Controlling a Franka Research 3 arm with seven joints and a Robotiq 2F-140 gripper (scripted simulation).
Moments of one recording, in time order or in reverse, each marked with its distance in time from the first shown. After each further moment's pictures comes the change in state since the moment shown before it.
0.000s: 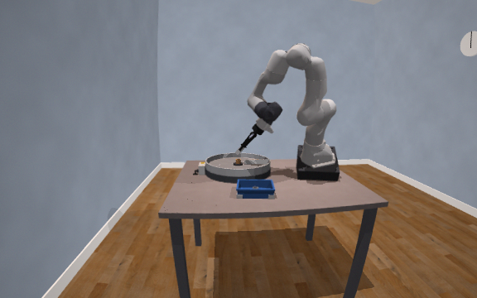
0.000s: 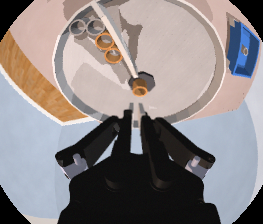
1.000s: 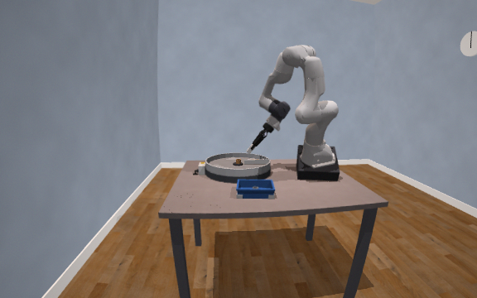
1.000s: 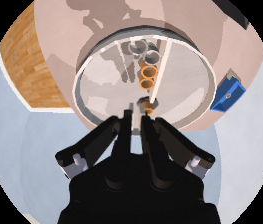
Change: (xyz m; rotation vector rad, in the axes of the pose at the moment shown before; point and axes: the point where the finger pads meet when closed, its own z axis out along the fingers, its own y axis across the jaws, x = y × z) arm 0.044 -0.060 -0.036 -0.285 0.022 -0.301
